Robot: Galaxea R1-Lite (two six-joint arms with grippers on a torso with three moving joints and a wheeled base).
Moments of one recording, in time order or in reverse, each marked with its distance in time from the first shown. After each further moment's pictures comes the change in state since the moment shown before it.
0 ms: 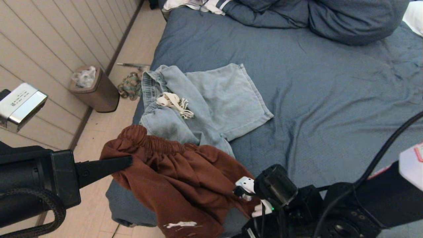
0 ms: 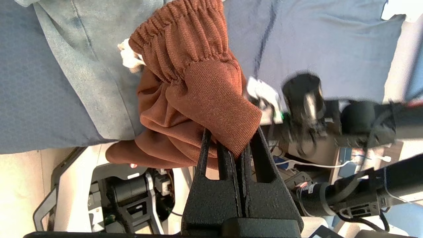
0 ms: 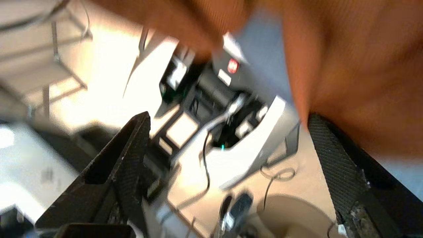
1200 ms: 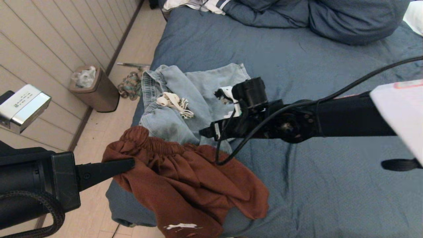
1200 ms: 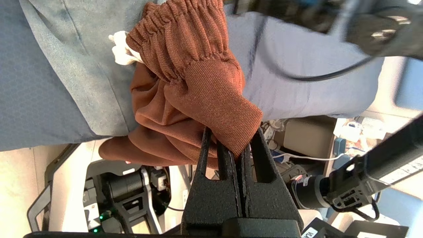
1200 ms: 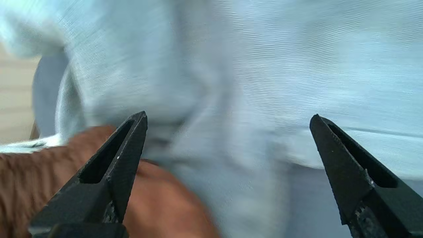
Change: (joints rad) left arm 0.000 0.001 -0.002 0.008 -0.034 -0.006; right arm -0.118 0.220 -0.889 0.167 -0.144 -0.016
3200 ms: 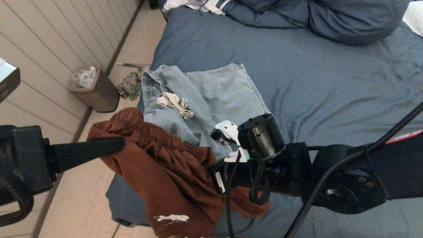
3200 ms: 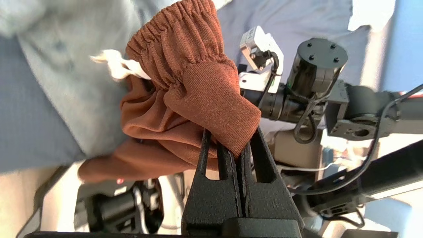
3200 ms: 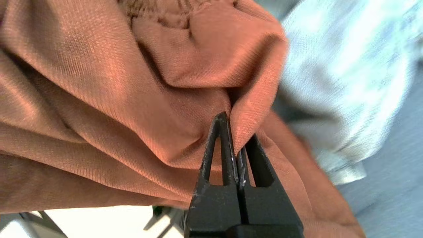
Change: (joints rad) left arm 0.000 -0.030 -0.085 0.011 0.002 0.025; right arm 0.185 -0.249 0.510 -0.209 -0.019 0.012
